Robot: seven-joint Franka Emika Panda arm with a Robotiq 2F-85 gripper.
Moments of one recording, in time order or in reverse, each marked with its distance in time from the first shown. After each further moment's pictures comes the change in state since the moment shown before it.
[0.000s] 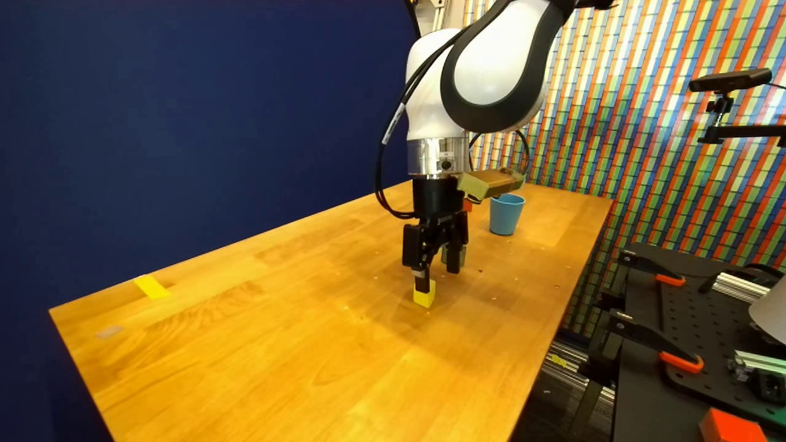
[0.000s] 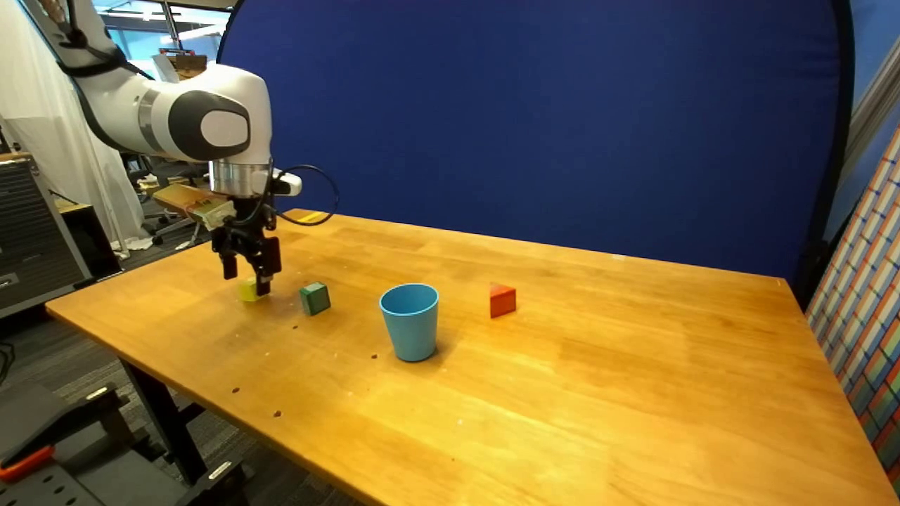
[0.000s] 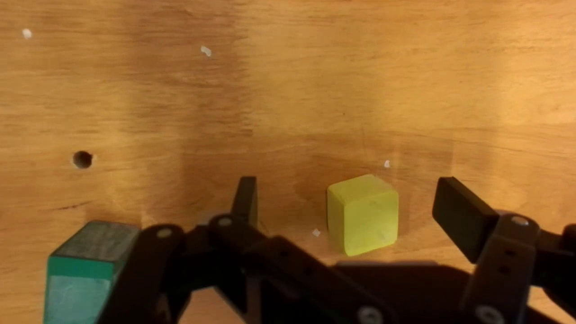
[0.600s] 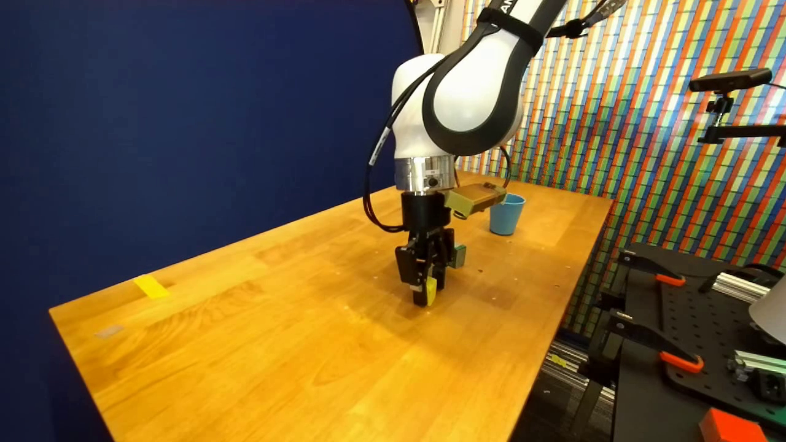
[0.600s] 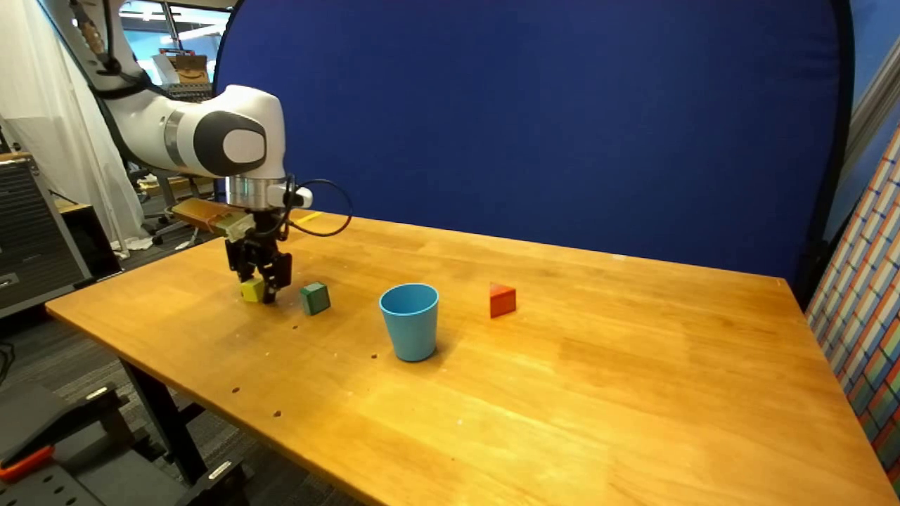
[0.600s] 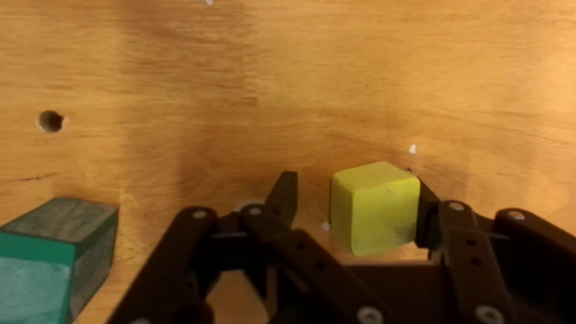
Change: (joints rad) arm 0.007 0.100 -0.018 0.086 -0.035 -0.007 -0.034
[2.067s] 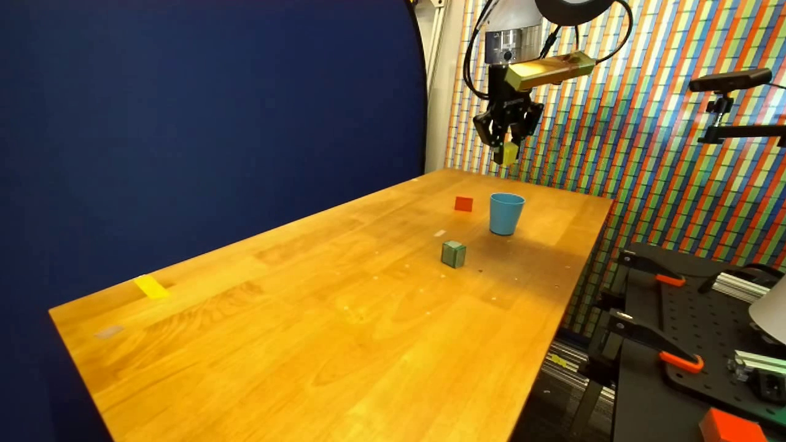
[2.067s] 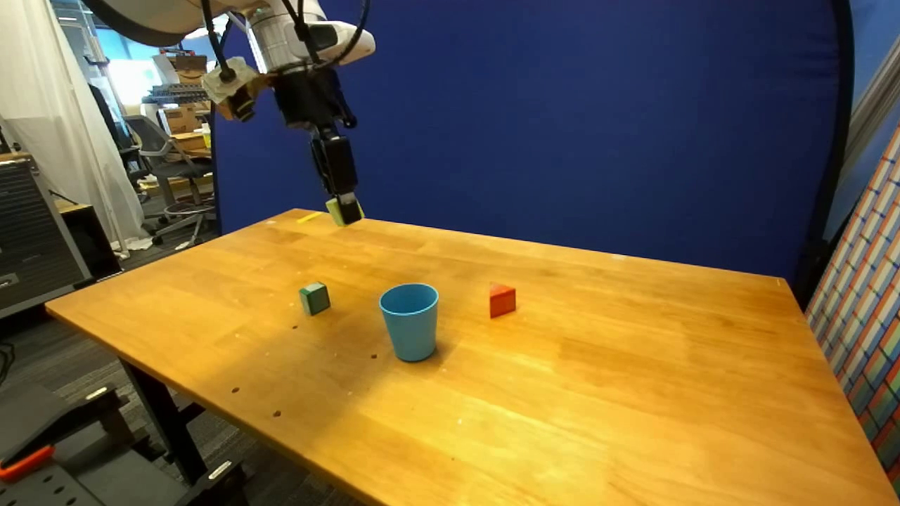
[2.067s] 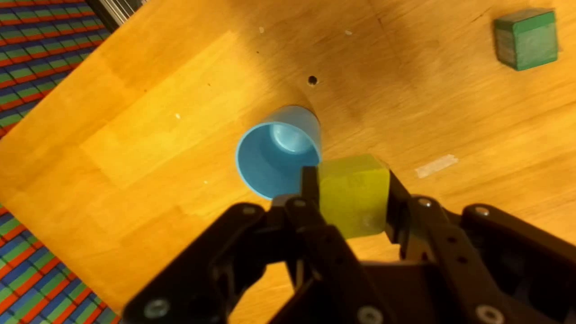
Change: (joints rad) arm -0.134 -0.578 -0.254 -0.248 -0.470 -0.234 0.605
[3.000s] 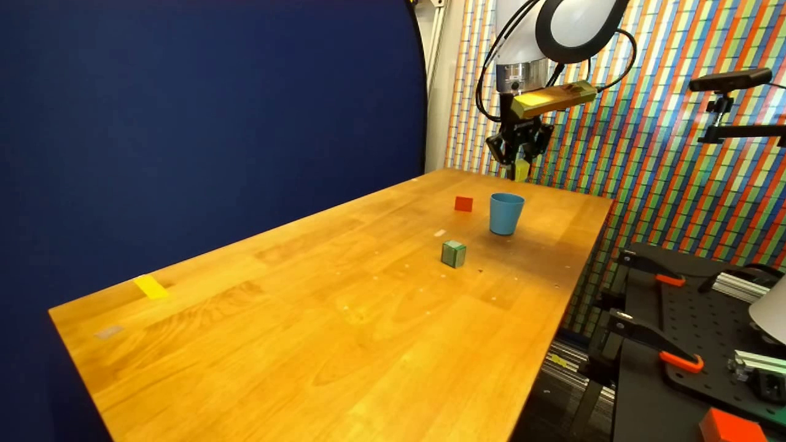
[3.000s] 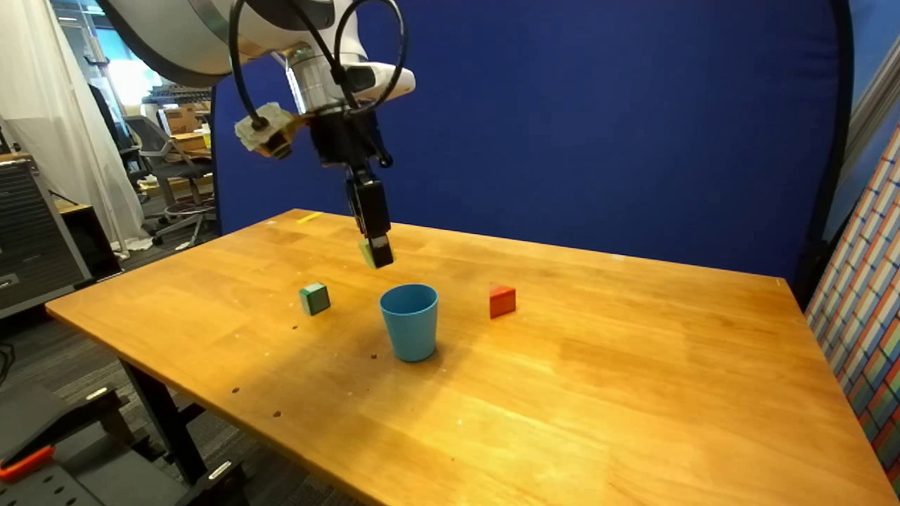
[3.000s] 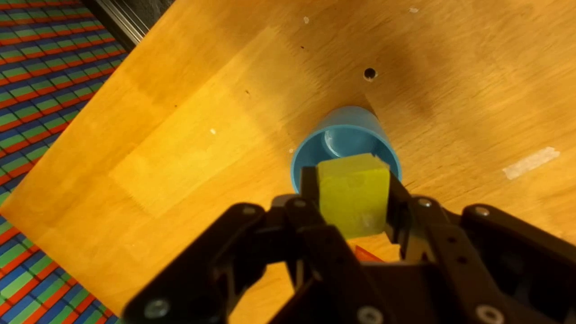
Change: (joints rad) arm -0.105 0.090 -0.015 -0.018 -0.039 0.084 0.036
